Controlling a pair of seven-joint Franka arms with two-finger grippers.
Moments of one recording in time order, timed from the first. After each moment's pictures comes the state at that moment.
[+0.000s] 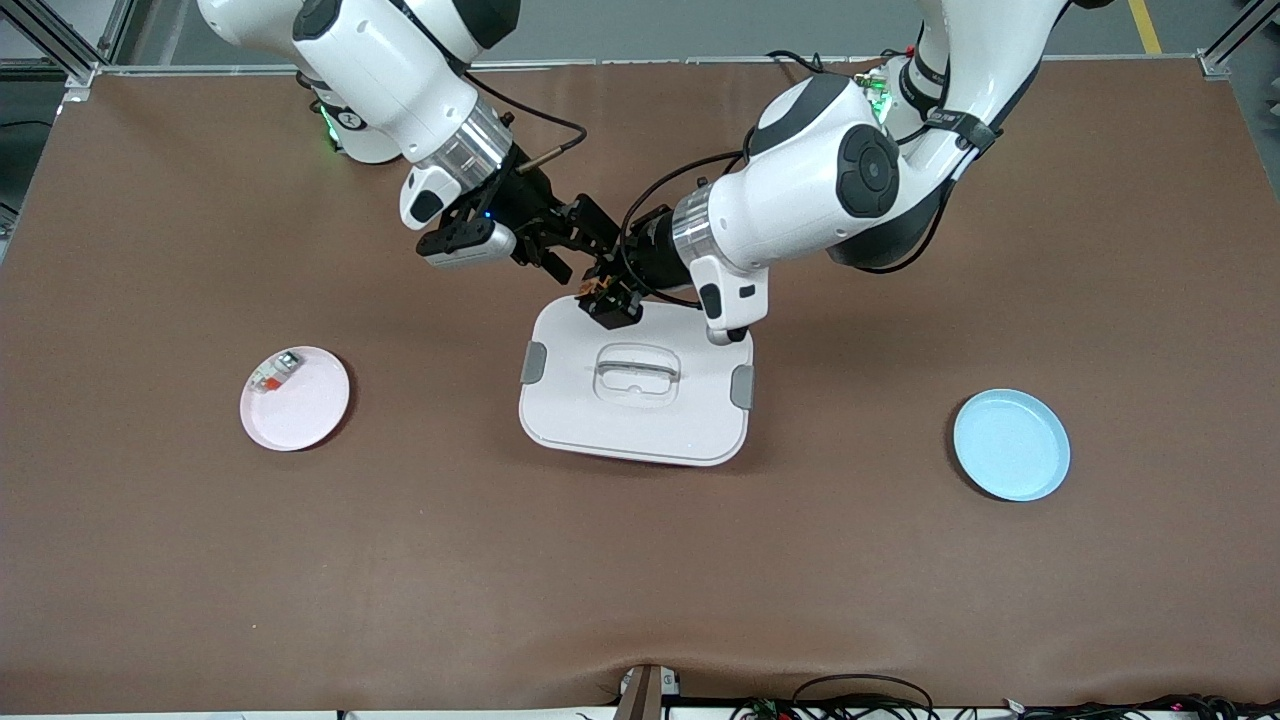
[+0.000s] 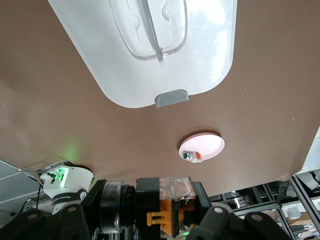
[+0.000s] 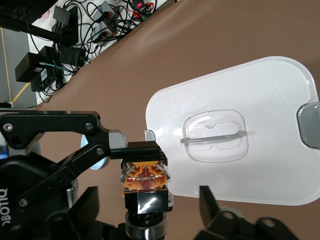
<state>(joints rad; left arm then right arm) -0.14 0.51 -0.70 -1.41 -0.35 2.17 -1.75 0.65 0.05 0.03 -1.93 0.45 2.53 0.70</state>
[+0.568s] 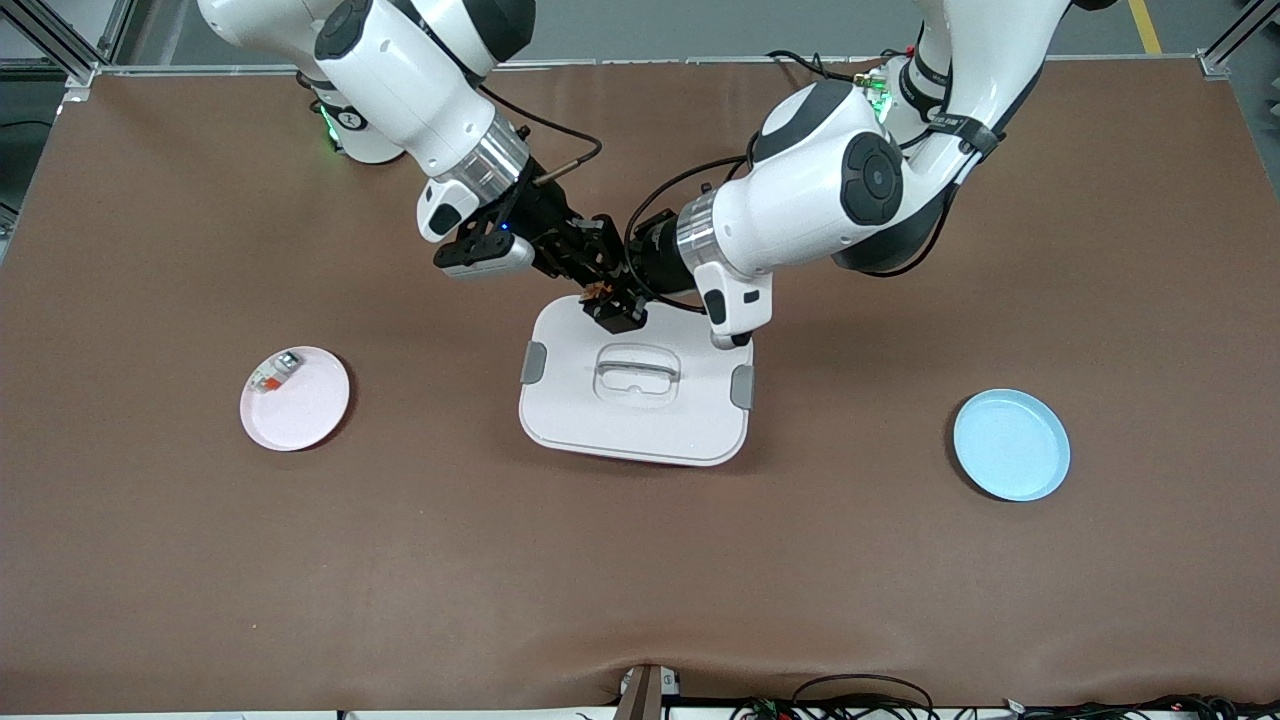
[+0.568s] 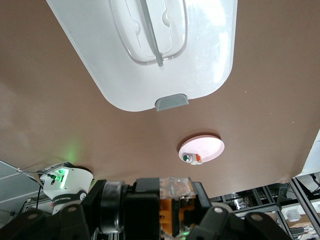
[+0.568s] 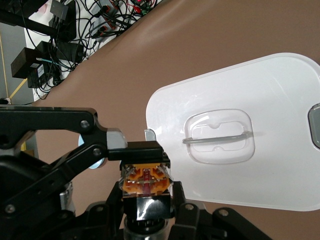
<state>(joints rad) -0.13 0.51 -0.70 -1.41 -0.35 2.16 -1.74 0.66 0.09 0.03 -1.89 0.45 2.54 0.69</state>
